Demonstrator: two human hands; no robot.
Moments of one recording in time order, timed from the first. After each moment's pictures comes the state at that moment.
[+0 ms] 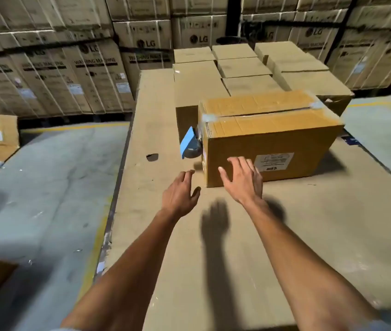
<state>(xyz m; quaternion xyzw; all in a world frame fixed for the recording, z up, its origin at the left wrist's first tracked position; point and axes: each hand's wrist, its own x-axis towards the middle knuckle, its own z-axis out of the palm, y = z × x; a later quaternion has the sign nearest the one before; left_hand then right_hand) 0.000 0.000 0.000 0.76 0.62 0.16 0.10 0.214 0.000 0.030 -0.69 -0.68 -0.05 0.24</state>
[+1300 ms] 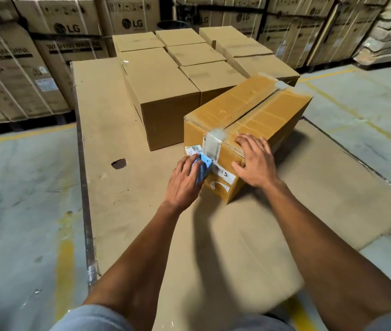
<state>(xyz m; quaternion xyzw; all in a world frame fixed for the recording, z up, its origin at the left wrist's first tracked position) 0.010 0.069 -0.033 0.89 0.38 0.25 0.08 0.245 -0.004 0.064 -0.73 -0.66 -0.09 0.16</state>
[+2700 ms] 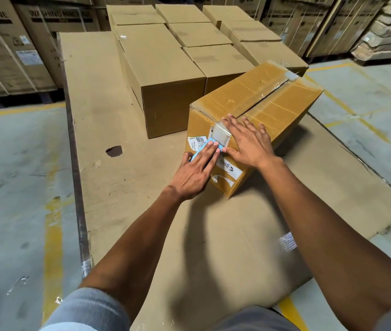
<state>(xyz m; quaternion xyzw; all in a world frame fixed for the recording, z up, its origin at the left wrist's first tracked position) 0.014 0.090 -0.033 0.95 0.27 0.15 -0.02 0.224 0.054 0.080 -0.73 -0.68 -0.03 -0.03</state>
